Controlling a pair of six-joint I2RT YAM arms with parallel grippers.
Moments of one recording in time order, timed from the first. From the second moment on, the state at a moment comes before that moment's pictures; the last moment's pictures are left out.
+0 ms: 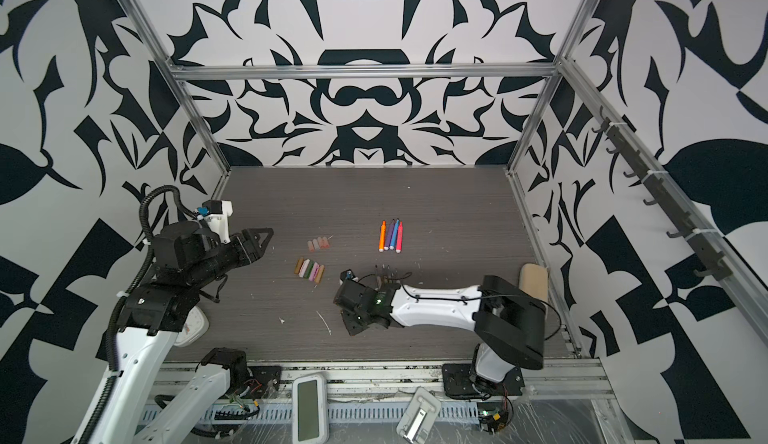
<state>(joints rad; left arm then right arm) -0.16 0.72 0.96 -0.72 0.31 -0.46 1.19 1.63 0.95 -0.46 0.07 0.68</state>
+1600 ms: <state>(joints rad) -0.57 1.31 0.79 -0.15 0.49 -0.94 0.88 1.32 0.85 -0.38 -0.25 0.69</state>
